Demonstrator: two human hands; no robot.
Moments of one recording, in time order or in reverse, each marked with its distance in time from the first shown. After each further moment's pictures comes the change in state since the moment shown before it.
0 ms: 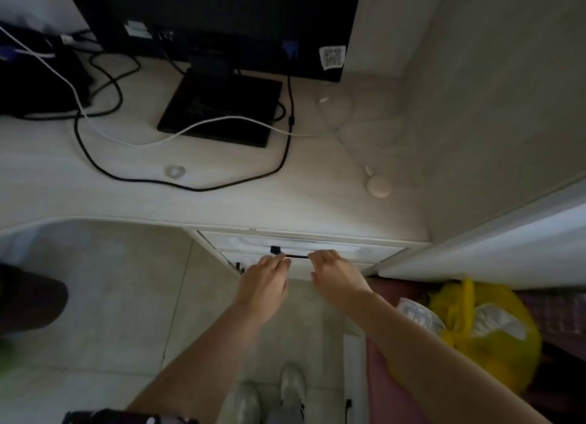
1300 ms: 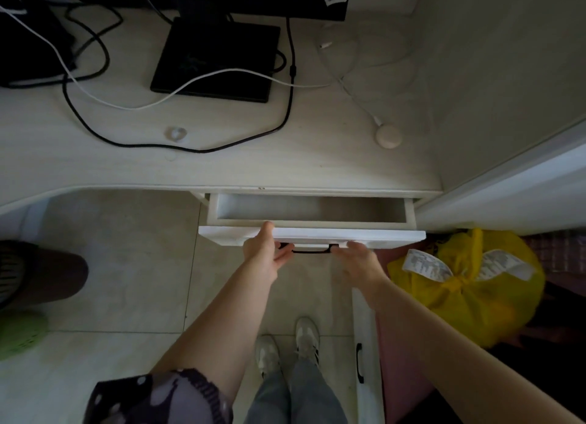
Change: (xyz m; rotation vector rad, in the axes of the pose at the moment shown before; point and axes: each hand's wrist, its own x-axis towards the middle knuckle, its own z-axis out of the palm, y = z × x) left_hand -0.005 0.007 -0.012 -1.728 0.089 -1.265; right_hand -0.053 -0.009 0.038 1.304 -0.036 0.763
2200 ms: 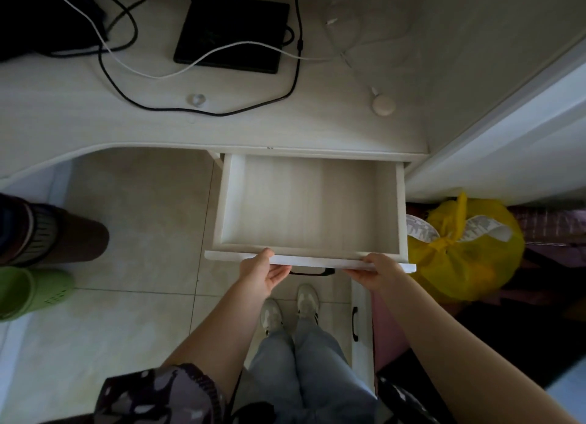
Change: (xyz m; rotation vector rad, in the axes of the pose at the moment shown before) left_hand -0.062 -0.079 -0.091 0.017 0.001 -0.151; right_hand -0.082 0.043 -0.028 0.861 0.184 0.546
